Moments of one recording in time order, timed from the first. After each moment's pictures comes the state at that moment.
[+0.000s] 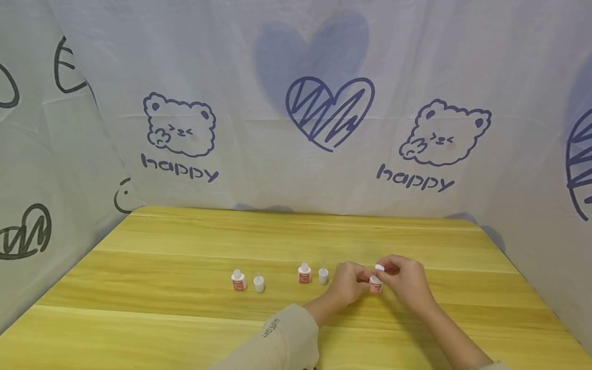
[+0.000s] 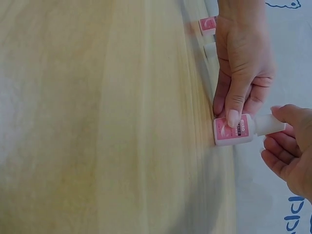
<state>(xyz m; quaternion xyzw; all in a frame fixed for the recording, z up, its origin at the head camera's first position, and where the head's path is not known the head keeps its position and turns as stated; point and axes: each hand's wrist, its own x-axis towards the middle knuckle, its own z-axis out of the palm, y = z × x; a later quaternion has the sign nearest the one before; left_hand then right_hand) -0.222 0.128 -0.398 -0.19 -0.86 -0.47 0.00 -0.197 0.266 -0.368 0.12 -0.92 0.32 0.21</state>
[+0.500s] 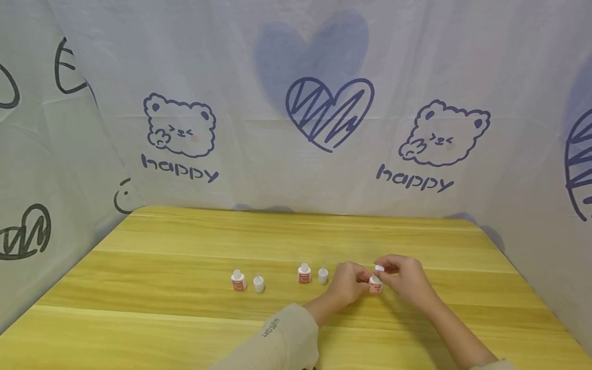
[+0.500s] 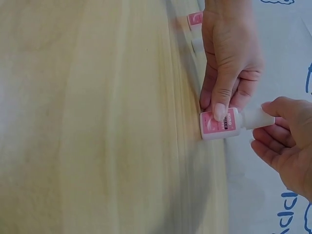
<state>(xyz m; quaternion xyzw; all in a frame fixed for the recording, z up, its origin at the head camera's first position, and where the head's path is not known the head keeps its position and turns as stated) -0.223 0.127 -0.399 -0.21 -0.86 -0.47 0.02 -0.198 0.271 -0.361 0.15 -0.92 0.32 0.14</state>
